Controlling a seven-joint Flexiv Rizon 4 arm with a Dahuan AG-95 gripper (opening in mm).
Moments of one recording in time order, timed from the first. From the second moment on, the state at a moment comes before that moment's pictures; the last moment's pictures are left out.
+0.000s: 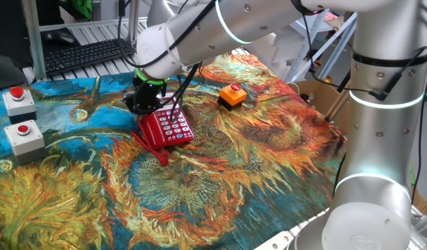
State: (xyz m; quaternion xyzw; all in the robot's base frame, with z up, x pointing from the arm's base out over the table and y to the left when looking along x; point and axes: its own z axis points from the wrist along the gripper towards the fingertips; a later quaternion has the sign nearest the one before) arm 0.625 0.120 0.060 0.20 0.98 0.06 0.06
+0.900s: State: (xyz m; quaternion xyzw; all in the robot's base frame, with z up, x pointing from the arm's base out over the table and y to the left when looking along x) arm 0.646 0.115 0.063 0.24 0.96 0.08 0.08
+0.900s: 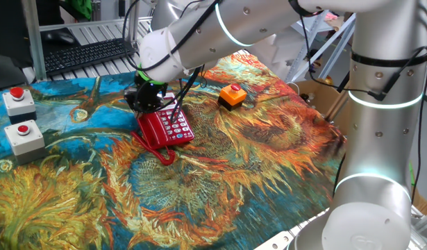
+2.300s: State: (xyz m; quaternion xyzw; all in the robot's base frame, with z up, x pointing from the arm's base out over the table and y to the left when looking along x) arm 0.624 0.112 0.089 0.18 0.98 0.04 0.03
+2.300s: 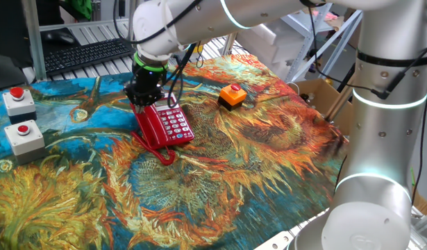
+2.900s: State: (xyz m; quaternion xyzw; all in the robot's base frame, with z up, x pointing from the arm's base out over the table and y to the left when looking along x) arm 0.622 0.088 0.080 0.15 0.99 0.03 0.03
